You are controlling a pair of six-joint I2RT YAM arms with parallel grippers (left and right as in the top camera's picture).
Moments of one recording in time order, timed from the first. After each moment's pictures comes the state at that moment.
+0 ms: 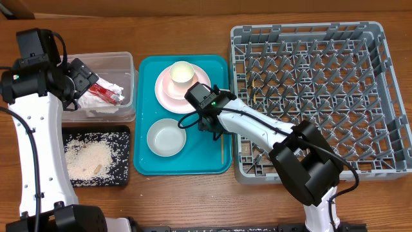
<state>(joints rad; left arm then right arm) 0.27 1.57 1.63 -1.18 -0.14 -0.58 0.75 2.08 1.47 -0.78 0.14 0.87</state>
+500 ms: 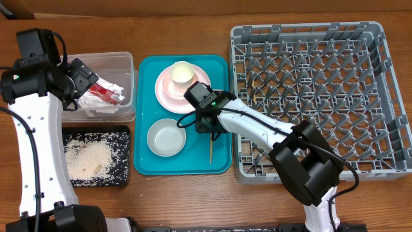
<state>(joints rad) 0.27 1.57 1.63 -1.18 -0.14 -0.58 0.75 2.08 1.47 -0.74 0.07 0.74</state>
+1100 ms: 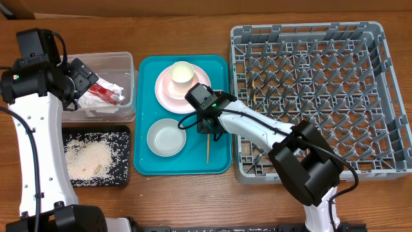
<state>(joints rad) 0.27 1.57 1.63 -1.17 -0.14 -0.58 0.74 2.08 1.44 -0.72 0.10 0.72</state>
